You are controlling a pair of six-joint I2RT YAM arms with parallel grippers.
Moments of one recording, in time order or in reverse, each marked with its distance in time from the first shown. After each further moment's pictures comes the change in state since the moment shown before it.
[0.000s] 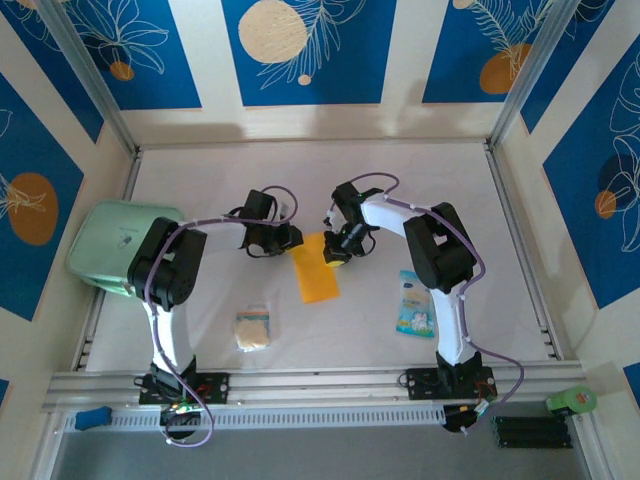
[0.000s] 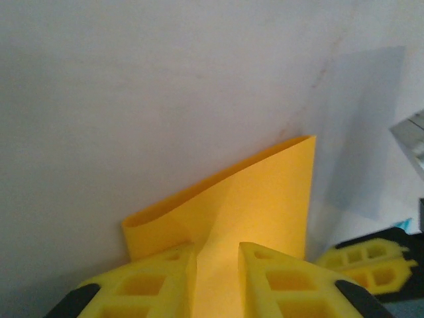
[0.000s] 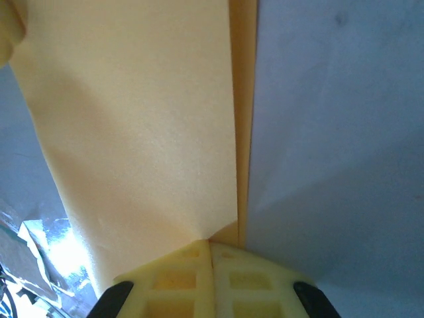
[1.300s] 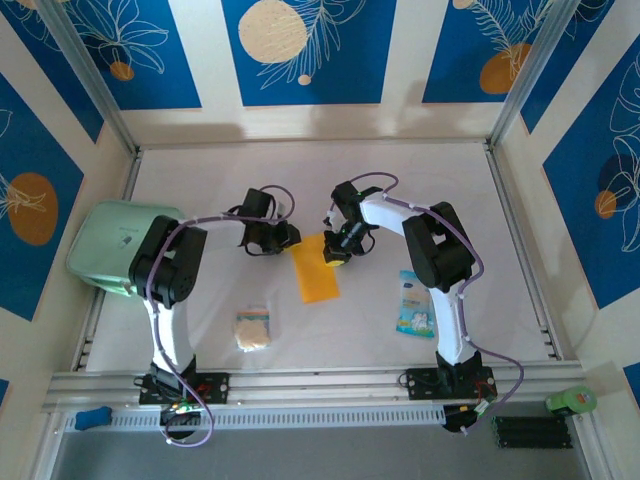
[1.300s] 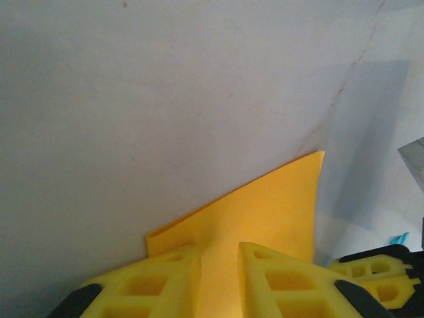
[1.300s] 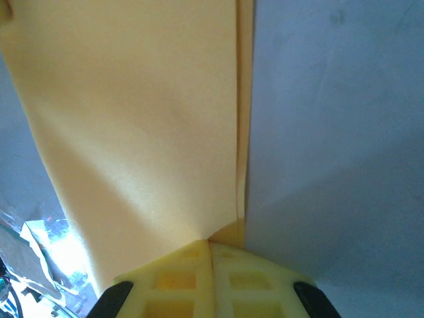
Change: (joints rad) left arm 0.012 0.019 0.034 -0.035 -0.001 -0.034; right arm -0.001 0.015 0.023 -0.027 -0.002 0.006
